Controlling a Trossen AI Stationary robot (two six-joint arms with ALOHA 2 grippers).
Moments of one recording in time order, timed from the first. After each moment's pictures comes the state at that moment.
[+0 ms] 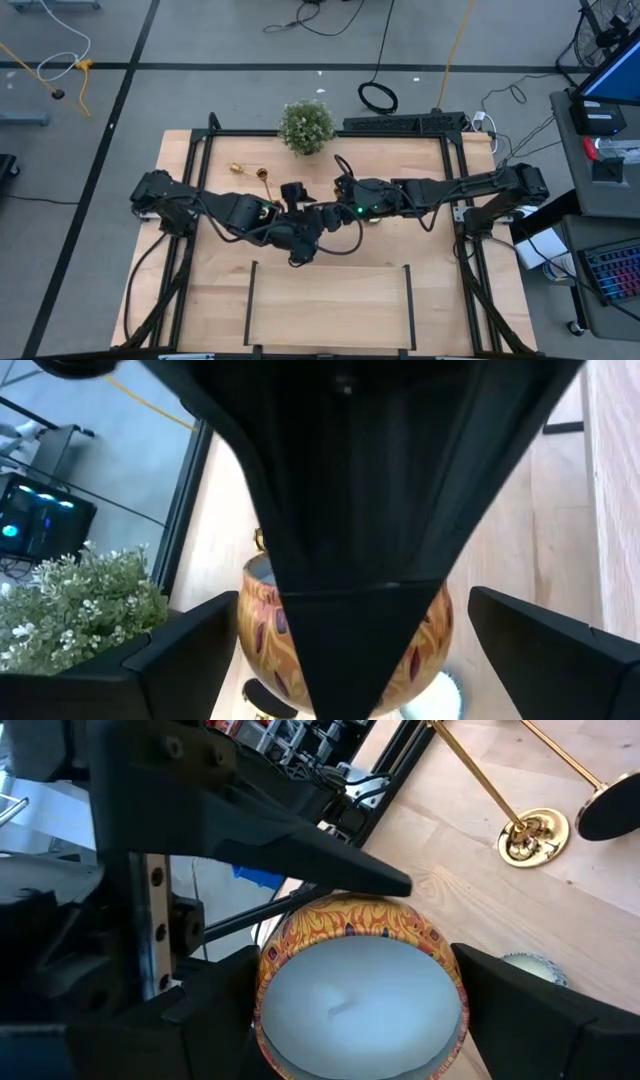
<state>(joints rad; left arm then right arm) -0.31 1.77 1.84 -1.06 -0.58 -0.16 0.11 1.54 1.31 -0.17 0.11 1.09</state>
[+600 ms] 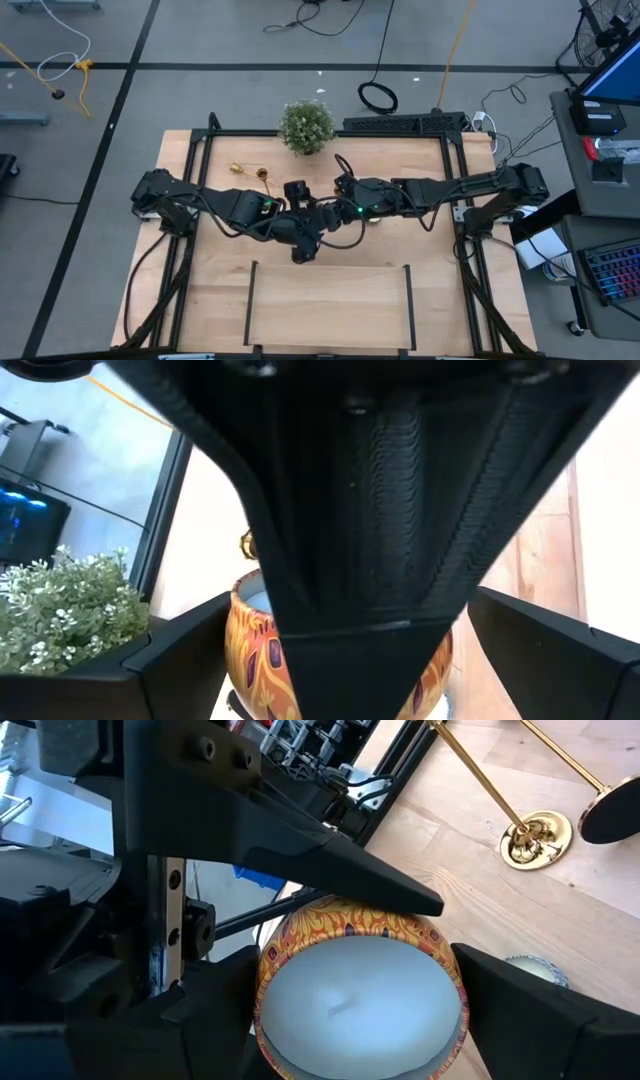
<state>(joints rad) -0.28 1.77 1.84 -1.03 -0.52 -0.14 0.11 1.54 1.31 -0.16 0.10 1.09</state>
